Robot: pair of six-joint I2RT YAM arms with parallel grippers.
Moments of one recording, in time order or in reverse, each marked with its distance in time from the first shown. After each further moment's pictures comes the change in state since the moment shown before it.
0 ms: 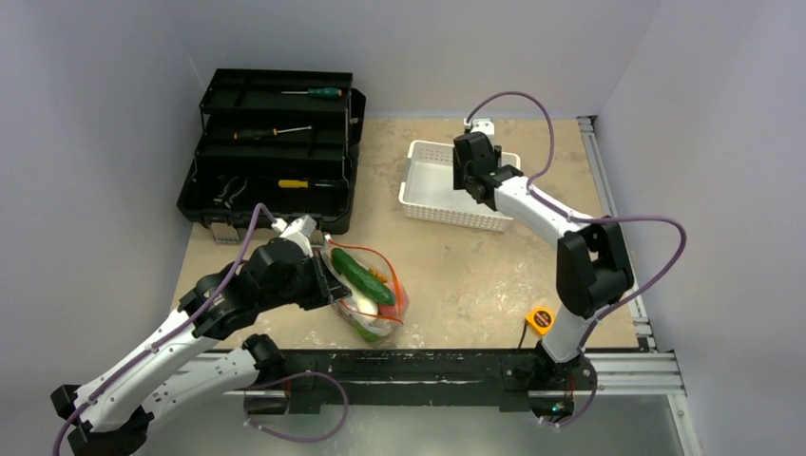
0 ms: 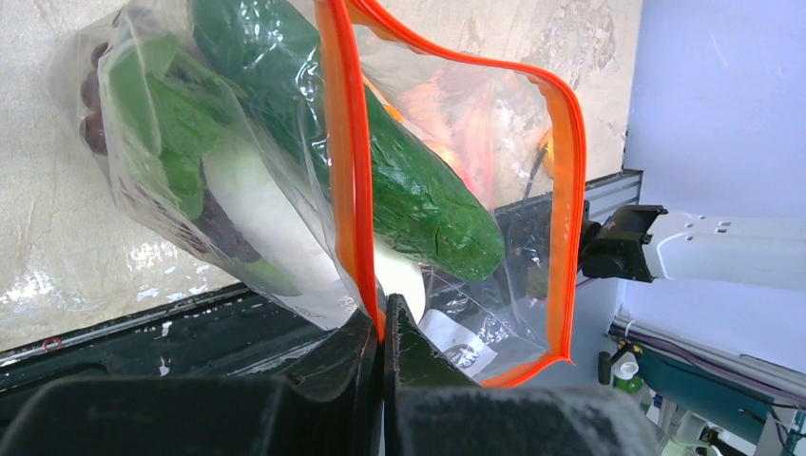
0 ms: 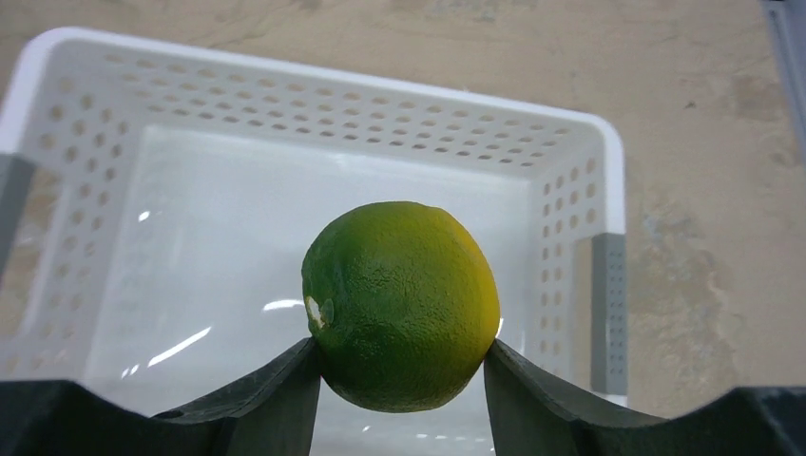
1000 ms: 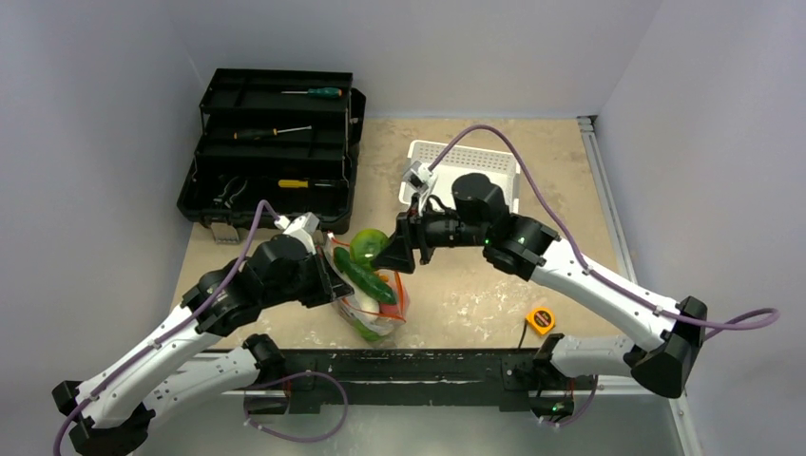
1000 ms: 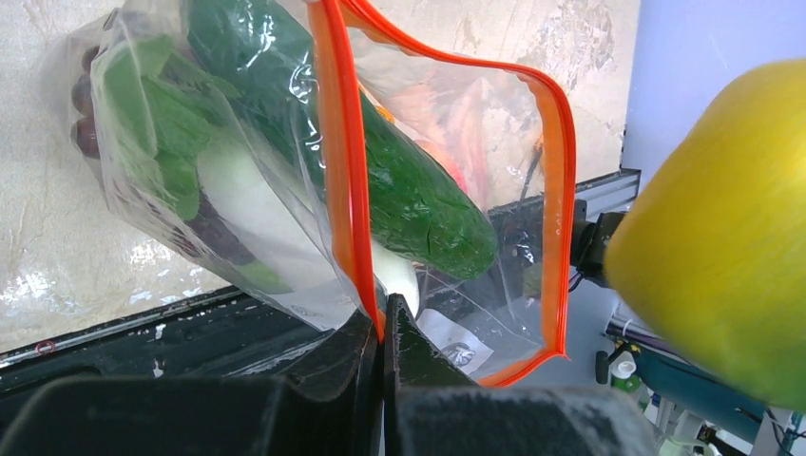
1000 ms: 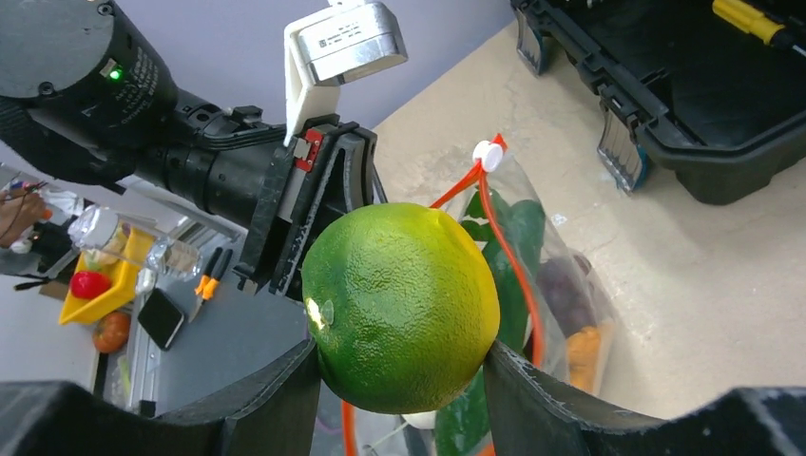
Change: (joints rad) left arm 0.000 0.021 0.017 0.008 0.005 0.001; right arm 0.415 -0.571 -0.192 0.057 -1.106 0.148
